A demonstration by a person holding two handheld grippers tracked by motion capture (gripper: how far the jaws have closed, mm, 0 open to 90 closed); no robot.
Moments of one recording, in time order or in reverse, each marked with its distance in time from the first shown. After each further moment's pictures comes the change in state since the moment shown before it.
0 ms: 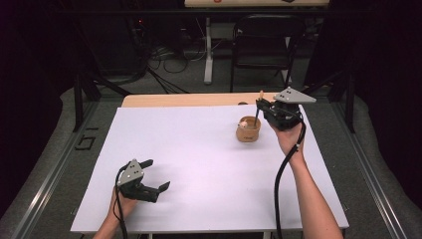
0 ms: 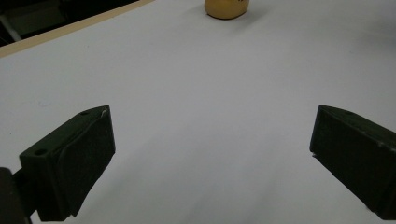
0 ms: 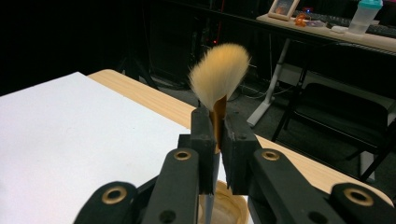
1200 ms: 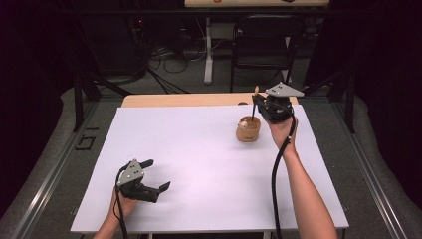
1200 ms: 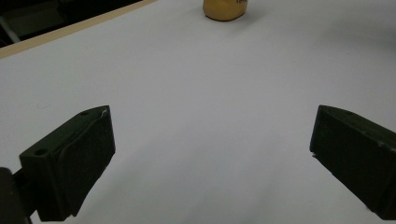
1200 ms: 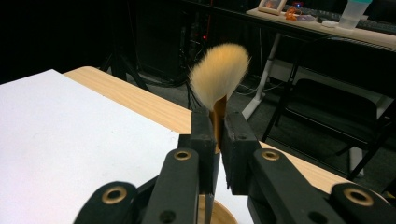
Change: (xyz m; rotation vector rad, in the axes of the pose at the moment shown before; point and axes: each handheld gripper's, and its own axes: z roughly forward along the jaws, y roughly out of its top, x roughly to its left) left arm -0.002 0.001 -0.001 0.001 0.013 -0.001; right arm -0.010 -0.005 0.037 0.021 -0.046 -0.003
